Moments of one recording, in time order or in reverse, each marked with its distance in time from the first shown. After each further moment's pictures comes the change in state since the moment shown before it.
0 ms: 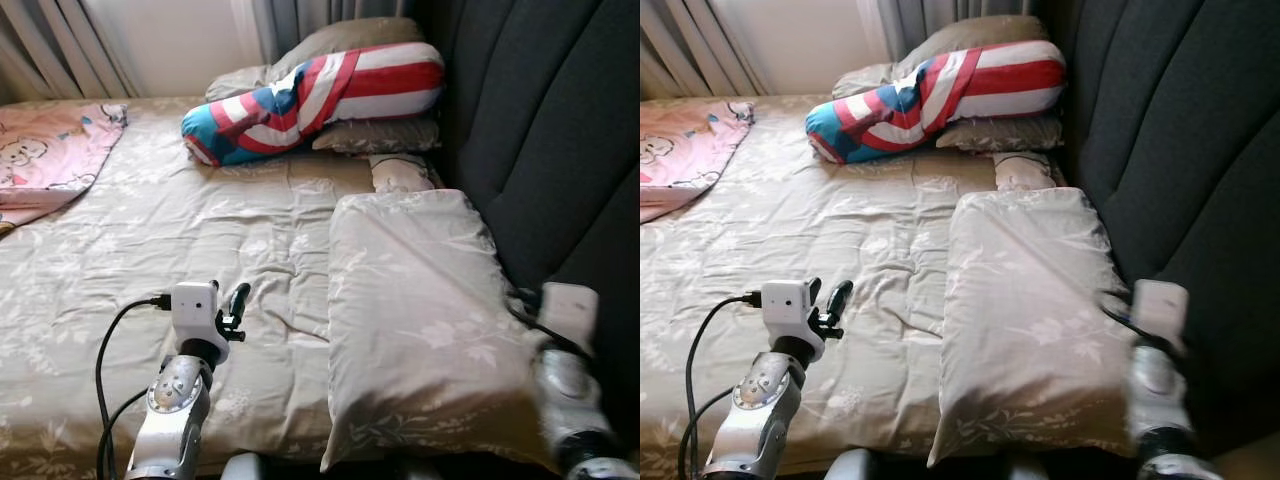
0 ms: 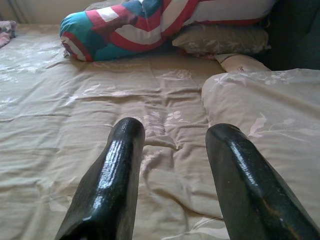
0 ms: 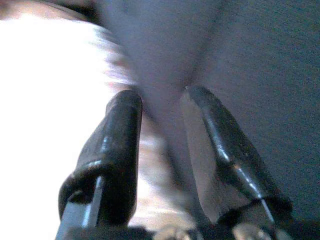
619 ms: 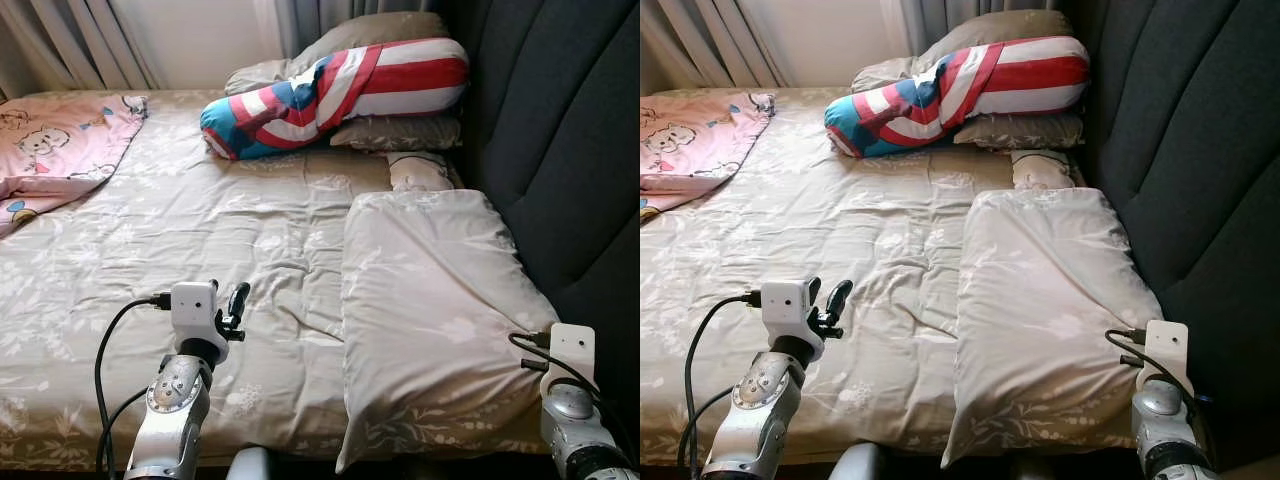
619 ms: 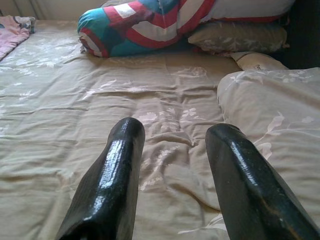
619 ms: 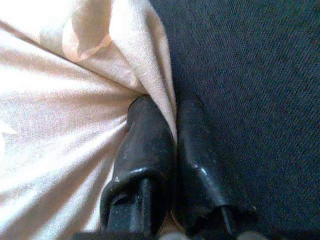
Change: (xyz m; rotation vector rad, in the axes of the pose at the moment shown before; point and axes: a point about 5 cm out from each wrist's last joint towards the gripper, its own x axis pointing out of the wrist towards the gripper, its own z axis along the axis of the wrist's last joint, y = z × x) left arm 0.000 0.001 0.001 0.004 -0.002 0.002; right arm -0.020 -0.040 -0.053 -0.171 0.397 -0.263
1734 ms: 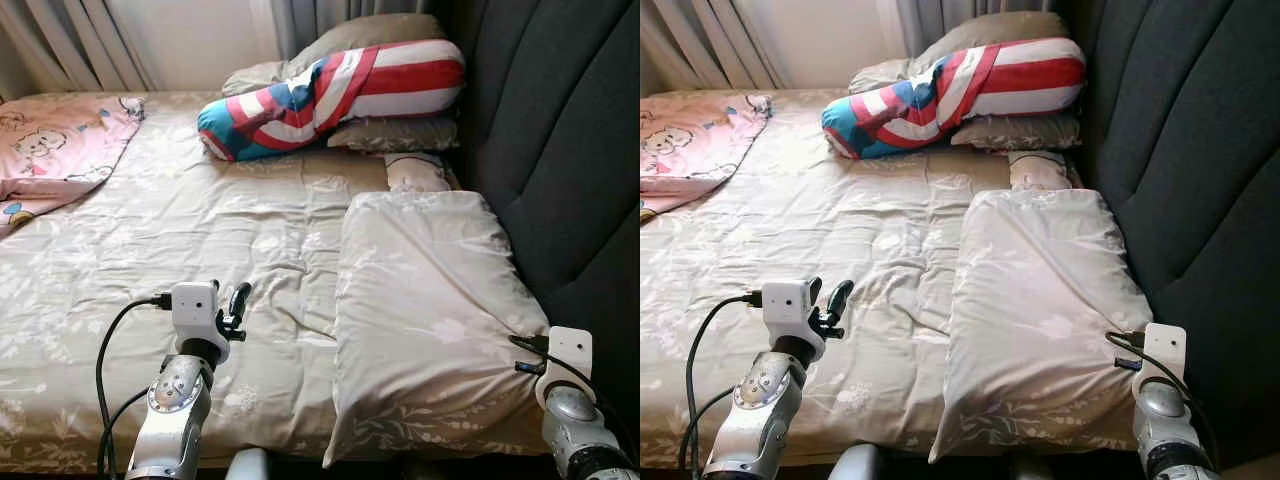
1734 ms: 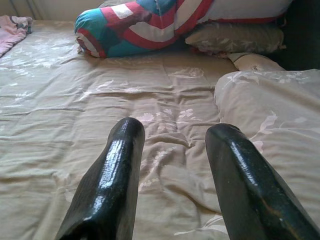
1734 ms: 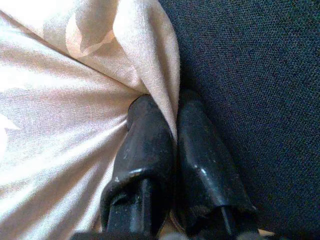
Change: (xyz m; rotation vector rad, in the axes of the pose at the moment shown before) left arm 0.000 -0.001 0.000 -0.005 0.000 -0.001; right arm 0.000 0.004 -0.007 0.061 0.078 0.112
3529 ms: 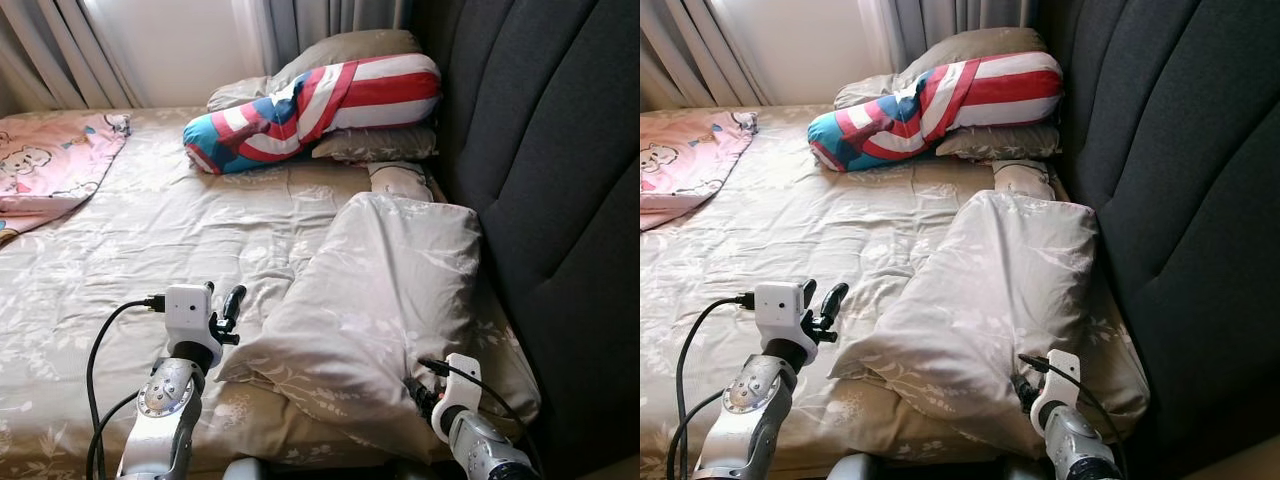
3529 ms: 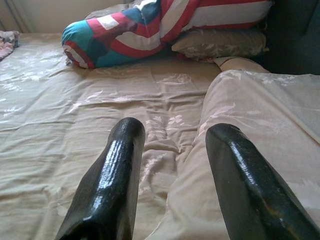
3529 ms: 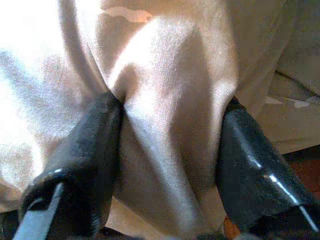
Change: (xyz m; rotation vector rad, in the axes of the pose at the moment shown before) left arm -0.006 0.006 0.002 0.023 0.009 -0.012; right arm -0.047 0.121 -0.051 0.234 0.263 0.585
